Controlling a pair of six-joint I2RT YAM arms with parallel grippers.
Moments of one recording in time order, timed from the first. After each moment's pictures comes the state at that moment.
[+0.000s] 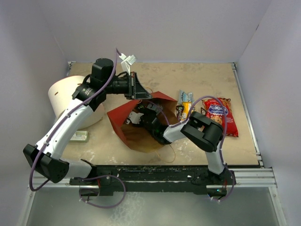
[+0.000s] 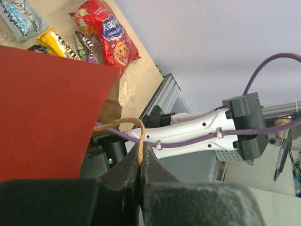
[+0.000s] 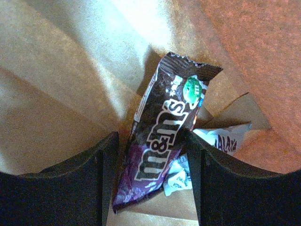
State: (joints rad) left arm -0.49 1.34 1.45 -0.49 0.76 -0.62; right arm 0.97 1.99 0.88 0.71 0.43 -0.68
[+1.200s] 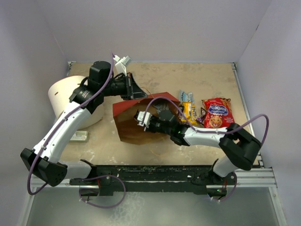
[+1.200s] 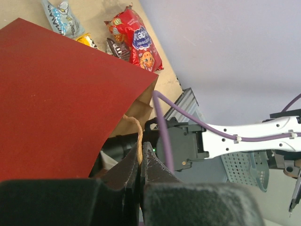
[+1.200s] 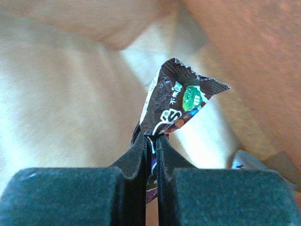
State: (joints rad) left arm -0.48 1.30 1.42 -0.54 0.61 -0.64; right arm 0.92 1.54 0.71 0.49 -0.15 -0.44
